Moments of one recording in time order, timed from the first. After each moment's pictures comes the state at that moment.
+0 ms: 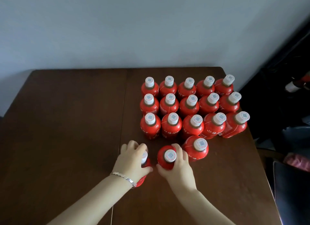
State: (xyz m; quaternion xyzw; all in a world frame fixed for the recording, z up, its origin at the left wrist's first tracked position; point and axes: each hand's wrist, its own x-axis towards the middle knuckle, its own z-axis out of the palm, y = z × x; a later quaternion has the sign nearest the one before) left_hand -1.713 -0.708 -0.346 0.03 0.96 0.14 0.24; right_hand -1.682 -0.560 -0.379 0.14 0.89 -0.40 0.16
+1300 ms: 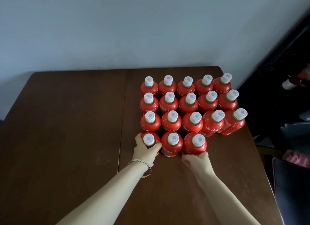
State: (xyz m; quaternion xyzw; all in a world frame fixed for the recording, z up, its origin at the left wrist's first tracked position) left_hand -1.731 -0.674 -0.368 -0.31 0.72 0.56 0.25; right_hand -1.698 -0.510 -0.397 0.40 0.67 -0.59 0.21
